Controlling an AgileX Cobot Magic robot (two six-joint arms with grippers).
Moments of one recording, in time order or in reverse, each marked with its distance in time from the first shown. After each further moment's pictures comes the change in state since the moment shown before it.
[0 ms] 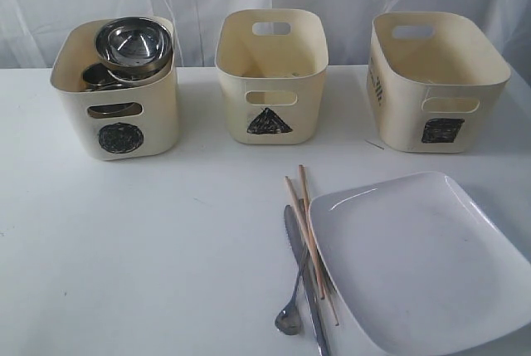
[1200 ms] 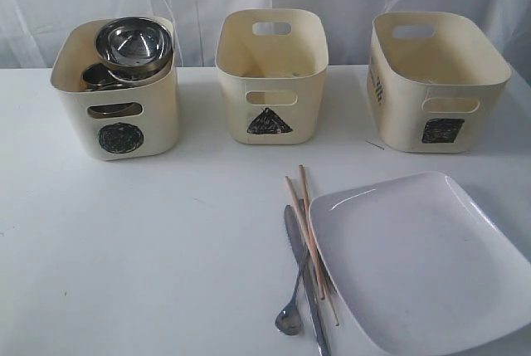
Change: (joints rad) left arm 0.120 0.000 0.000 0.000 0.000 0.000; right arm 0.000 0.000 0.000 0.220 -0.376 0.322
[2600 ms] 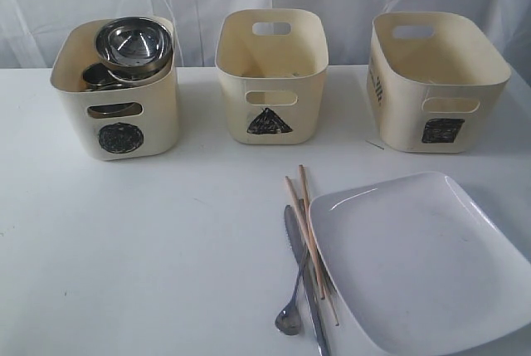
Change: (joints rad) left arm 0.000 0.000 0.000 0.000 0.000 0.000; right arm 0.000 0.654 -0.756 0.105 1.140 -0.289
